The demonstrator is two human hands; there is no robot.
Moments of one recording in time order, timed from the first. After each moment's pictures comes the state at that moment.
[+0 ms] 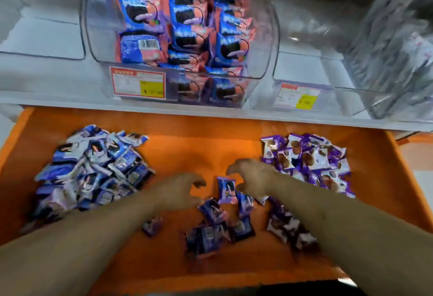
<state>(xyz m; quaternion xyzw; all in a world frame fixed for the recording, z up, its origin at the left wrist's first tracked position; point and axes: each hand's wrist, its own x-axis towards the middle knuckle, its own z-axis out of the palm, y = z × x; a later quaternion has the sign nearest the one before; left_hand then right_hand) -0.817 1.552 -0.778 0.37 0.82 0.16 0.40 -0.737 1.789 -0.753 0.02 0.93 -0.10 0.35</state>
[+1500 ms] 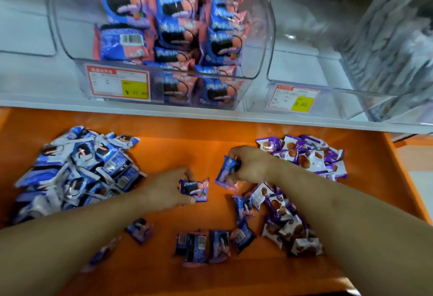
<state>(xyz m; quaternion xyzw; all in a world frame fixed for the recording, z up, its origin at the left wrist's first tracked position) -0.826 1.554 -0.796 0.25 0.81 0.29 0.45 -0.762 1.805 -0.736 0.15 0.89 -0.27 0.33</state>
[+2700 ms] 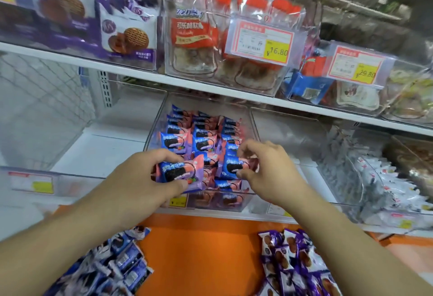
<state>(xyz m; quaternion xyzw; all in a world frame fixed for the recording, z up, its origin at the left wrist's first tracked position) -0.882 1.497 -0.501 0.20 0.84 0.48 0.14 -0.828 1.769 -0.511 0.06 0.98 -0.13 -0.13</state>
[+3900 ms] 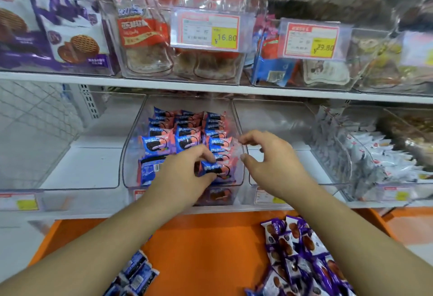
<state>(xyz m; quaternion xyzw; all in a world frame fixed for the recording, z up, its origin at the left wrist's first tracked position) -0.887 1.595 -0.539 0.32 0.86 0.39 0.04 -0.796 1.791 -0.506 0.13 0.95 -0.24 -0.17</state>
